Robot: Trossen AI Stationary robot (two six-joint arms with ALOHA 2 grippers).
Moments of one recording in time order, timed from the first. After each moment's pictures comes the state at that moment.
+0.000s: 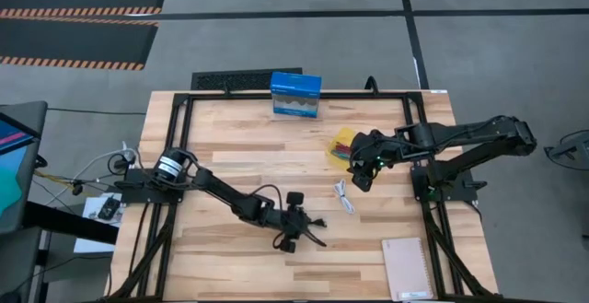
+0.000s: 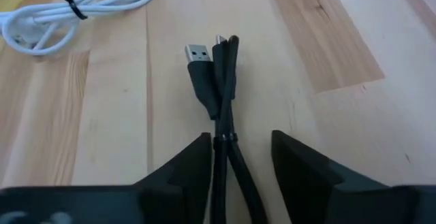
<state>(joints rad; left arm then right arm) -0.33 2.08 1.11 0.18 -0.25 -0.03 0.09 1.19 1.11 -0.87 0.16 0.53</state>
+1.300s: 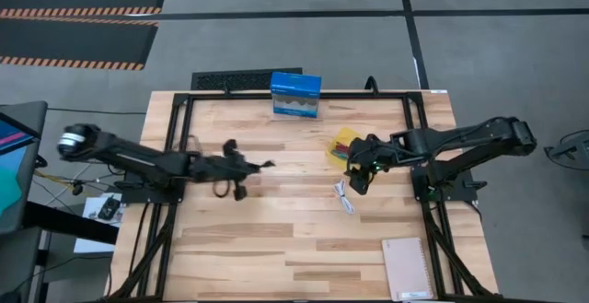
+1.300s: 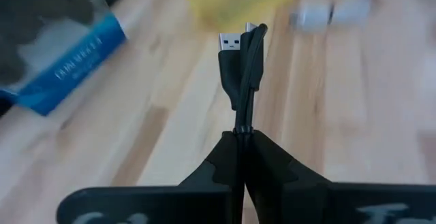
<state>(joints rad) -0.11 1.05 0.41 0.10 -0.37 -0.15 0.10 1.19 0.98 -0.72 0.17 0.51</state>
